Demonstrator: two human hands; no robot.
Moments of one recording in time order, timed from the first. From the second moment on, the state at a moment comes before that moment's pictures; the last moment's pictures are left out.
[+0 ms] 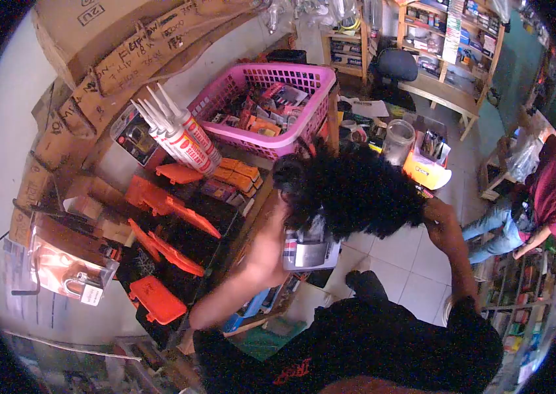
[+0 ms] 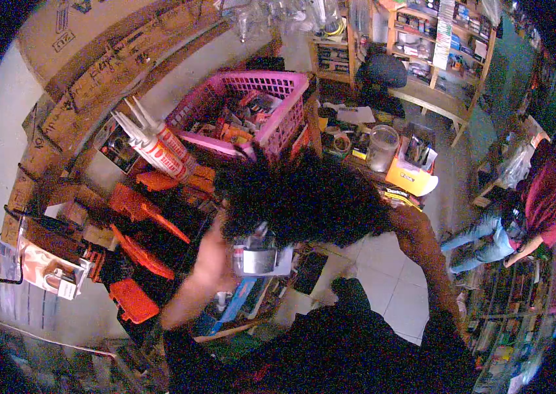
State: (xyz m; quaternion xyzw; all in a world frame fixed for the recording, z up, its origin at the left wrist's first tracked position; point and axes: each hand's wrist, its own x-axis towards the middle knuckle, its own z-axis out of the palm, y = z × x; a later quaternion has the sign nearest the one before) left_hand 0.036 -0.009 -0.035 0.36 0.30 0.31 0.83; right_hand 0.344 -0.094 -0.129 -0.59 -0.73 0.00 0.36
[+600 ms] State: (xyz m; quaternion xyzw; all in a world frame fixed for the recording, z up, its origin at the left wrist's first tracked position) left_hand 0.026 -0.005 -0.019 0.32 0.16 0.40 0.84; right_hand 0.330 -0.111 -0.126 -0.60 -0.71 0.10 0.35
